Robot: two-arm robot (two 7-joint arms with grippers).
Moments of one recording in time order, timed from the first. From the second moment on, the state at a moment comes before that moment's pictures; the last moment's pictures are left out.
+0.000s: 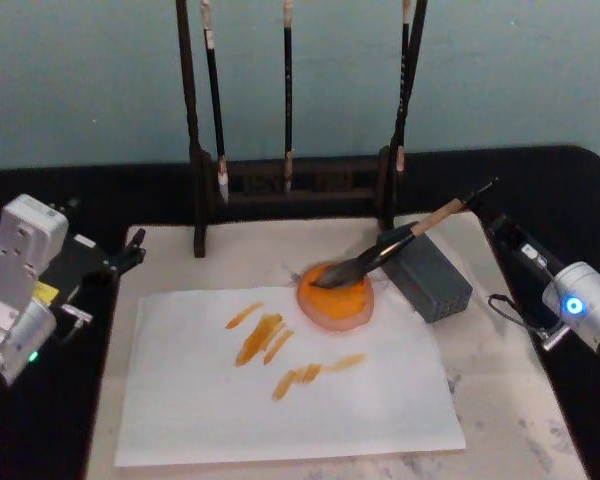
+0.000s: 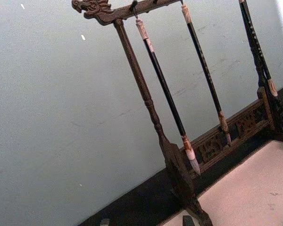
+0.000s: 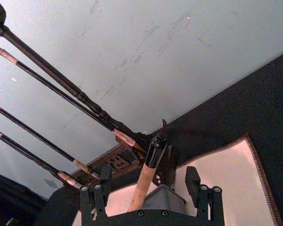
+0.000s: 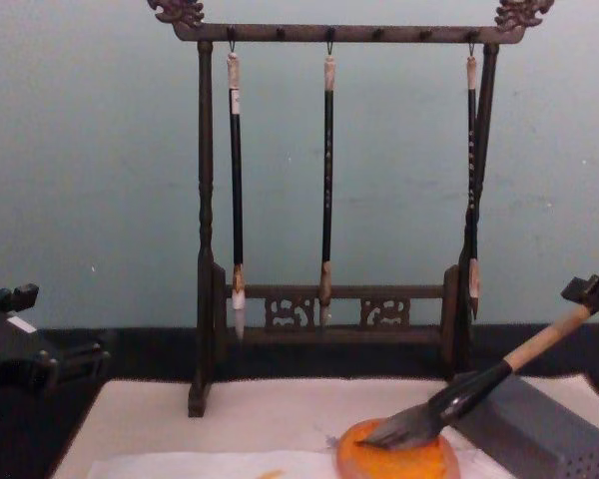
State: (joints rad) left arm -0.20 0.60 0.45 -1.41 -0.25 -0.12 0.03; right arm 0.26 0.35 -0.19 -1.22 1.11 0.20 0.32
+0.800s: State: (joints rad) left arm -0.20 0.60 0.45 -1.41 -0.25 -0.12 0.03; right arm 0.34 0.34 -0.26 -1.11 1.15 0.16 0.37
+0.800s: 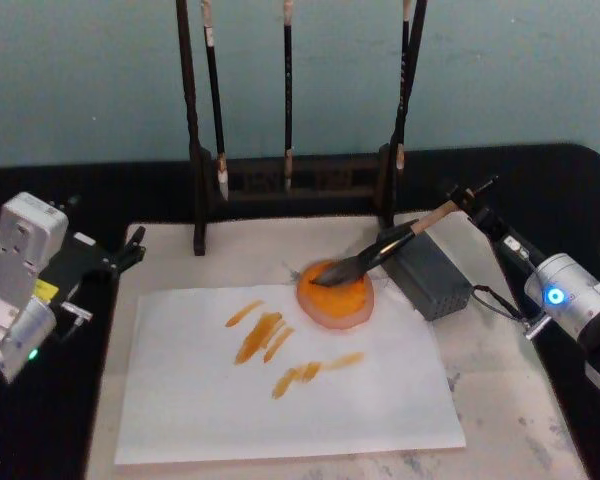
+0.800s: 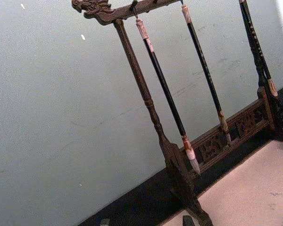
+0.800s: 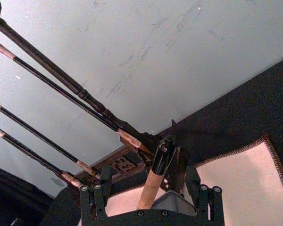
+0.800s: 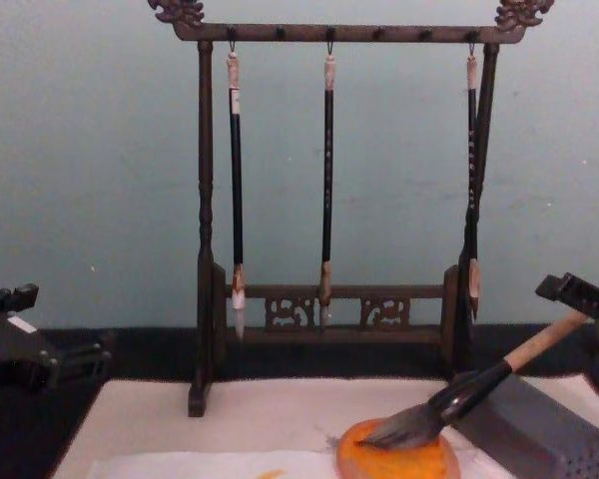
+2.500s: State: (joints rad) left arm -0.20 0.60 0.45 -1.41 -0.25 -0.12 0.03; right arm 0.40 0.34 -0.31 -1.03 1.16 0.14 0.40
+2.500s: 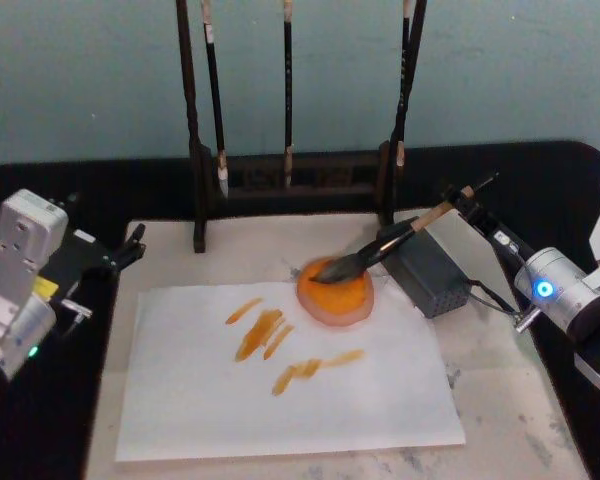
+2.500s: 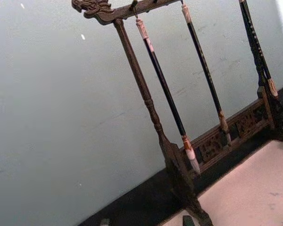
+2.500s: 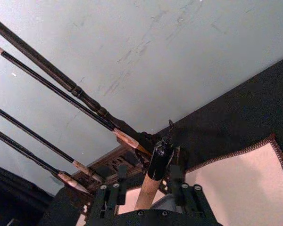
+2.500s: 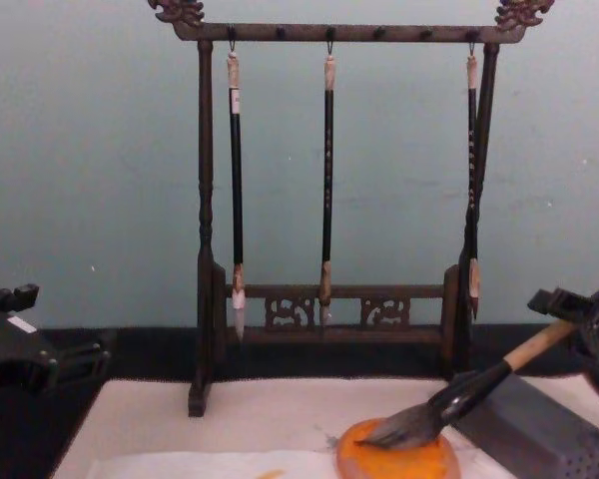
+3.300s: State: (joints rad) left arm -0.20 0.60 0.45 -1.41 -0.25 -0.12 0.03; right arm 0.40 0.34 -0.31 -1.04 1.16 0.15 0.40
